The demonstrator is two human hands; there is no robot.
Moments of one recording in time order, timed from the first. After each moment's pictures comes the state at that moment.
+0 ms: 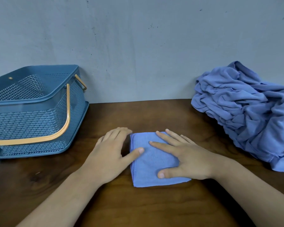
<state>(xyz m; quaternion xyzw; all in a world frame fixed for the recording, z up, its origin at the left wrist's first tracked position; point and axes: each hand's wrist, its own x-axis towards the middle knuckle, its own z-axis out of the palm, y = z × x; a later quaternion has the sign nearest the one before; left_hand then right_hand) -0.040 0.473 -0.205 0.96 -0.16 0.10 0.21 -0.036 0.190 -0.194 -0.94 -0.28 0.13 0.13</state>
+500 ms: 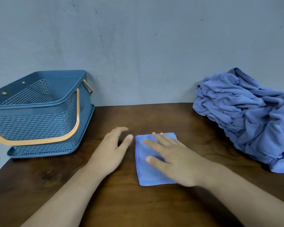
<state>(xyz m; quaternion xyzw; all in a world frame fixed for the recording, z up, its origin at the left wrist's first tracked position) -0.020 0.490 -0.219 0.92 -0.08 0.09 0.38 -0.061 0.240 -0.176 -0.96 -0.24 0.10 0.14</state>
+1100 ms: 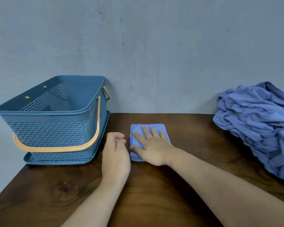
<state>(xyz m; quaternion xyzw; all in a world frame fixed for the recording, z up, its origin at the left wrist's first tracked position) -0.012 0.498 -0.213 0.74 0.14 0.24 0.61 0.072 0.359 -0.209 -0.97 -0.23 0.08 0.04</state>
